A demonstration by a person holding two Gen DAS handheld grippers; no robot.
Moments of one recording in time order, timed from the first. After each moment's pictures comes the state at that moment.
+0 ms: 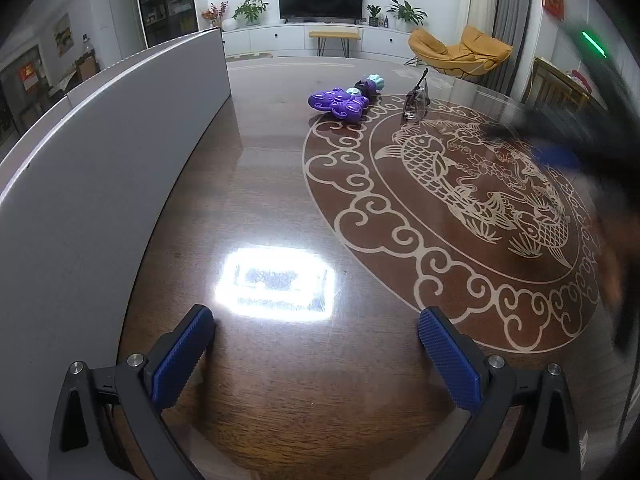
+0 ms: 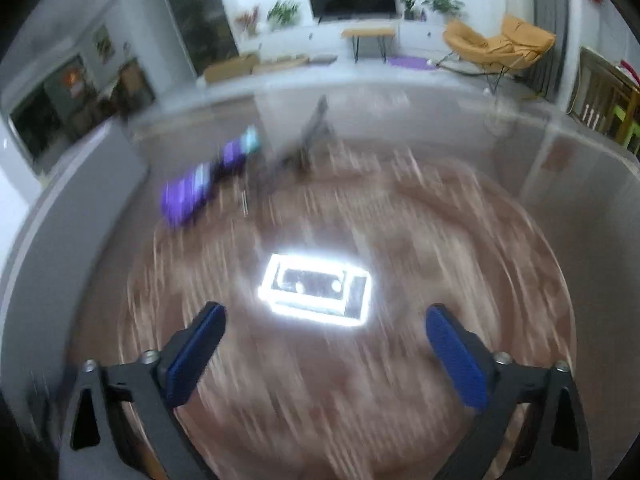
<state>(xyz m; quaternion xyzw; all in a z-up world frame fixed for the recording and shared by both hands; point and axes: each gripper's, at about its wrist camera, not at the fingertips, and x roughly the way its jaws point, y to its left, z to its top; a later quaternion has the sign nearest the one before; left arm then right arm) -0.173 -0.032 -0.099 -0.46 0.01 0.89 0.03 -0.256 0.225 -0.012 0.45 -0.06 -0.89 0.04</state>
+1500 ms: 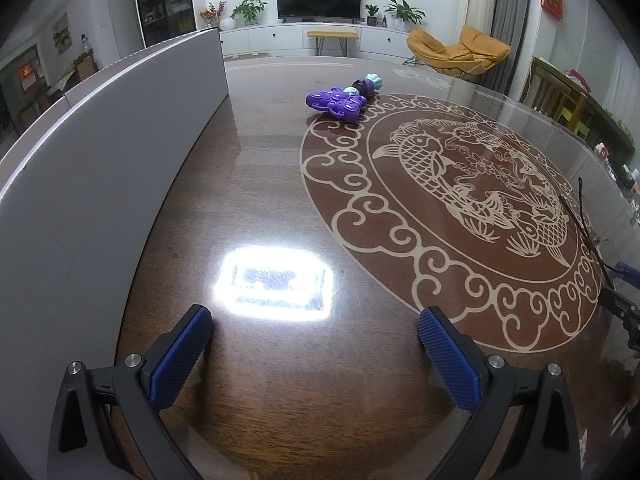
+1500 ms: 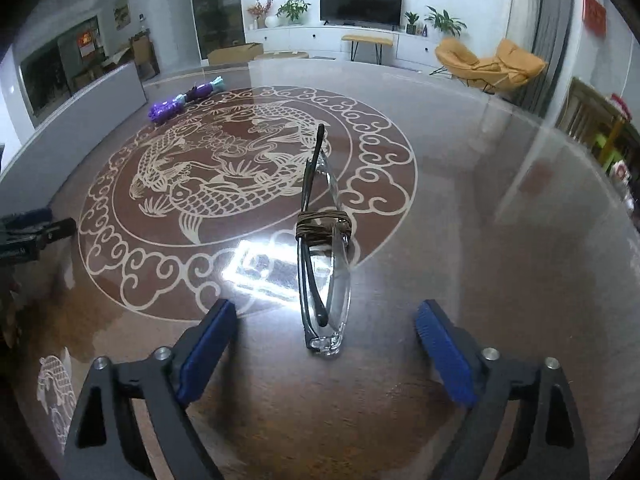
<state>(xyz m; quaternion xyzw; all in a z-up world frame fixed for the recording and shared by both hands) -0.177 -0.029 -0.099 -0.46 0.01 0.89 0.03 -0.084 0.330 -0.041 0.45 0.02 -0.89 0.04</state>
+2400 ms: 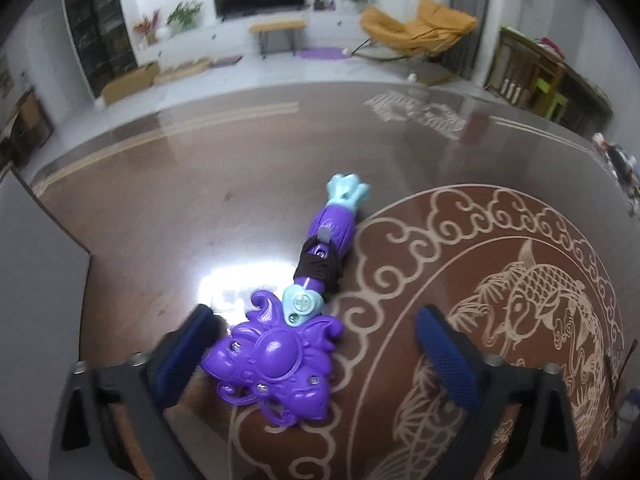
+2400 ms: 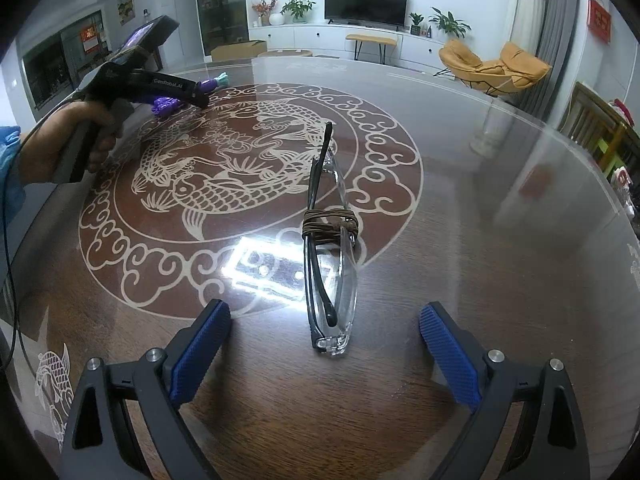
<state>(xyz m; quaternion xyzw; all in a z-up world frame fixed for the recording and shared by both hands) -0.404 0.031 -0.095 -0.46 0.07 0.88 0.12 -0.082 0.325 -0.042 0.45 0.03 -0.89 0.04</state>
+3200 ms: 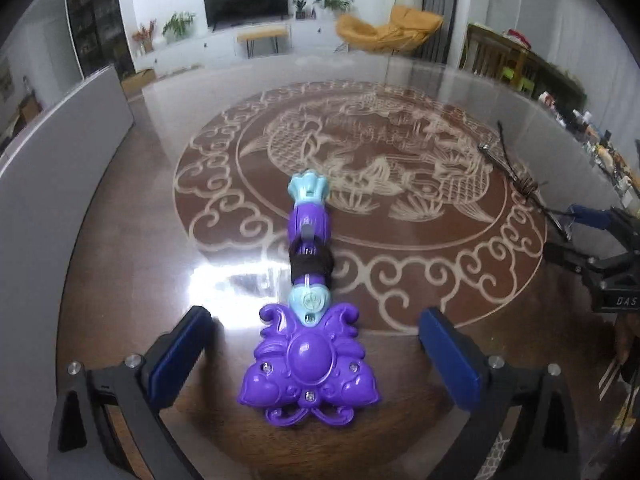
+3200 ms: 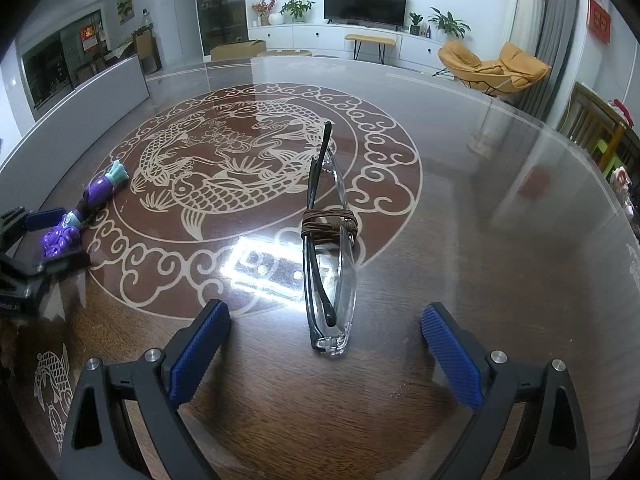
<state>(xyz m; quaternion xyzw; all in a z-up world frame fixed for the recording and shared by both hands) -0.160 0.048 -0.104 -0.46 0.07 0.88 0.14 -0.081 0.328 -0.041 0.45 0.03 -0.89 0.04</state>
